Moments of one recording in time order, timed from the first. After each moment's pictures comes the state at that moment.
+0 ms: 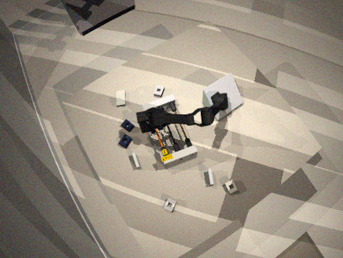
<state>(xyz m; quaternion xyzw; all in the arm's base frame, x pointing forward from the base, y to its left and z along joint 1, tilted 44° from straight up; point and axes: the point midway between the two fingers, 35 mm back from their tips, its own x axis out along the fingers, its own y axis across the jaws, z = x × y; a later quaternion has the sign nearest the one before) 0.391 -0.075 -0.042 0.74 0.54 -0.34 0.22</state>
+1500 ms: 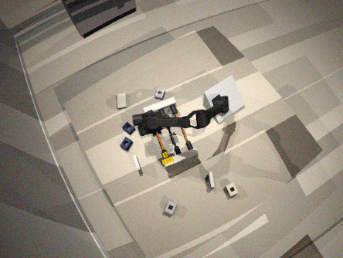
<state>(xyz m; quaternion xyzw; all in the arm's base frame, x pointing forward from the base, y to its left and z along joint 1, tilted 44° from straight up) 0.398 -0.085 -0.036 0.71 0.58 -0.36 0.20</state>
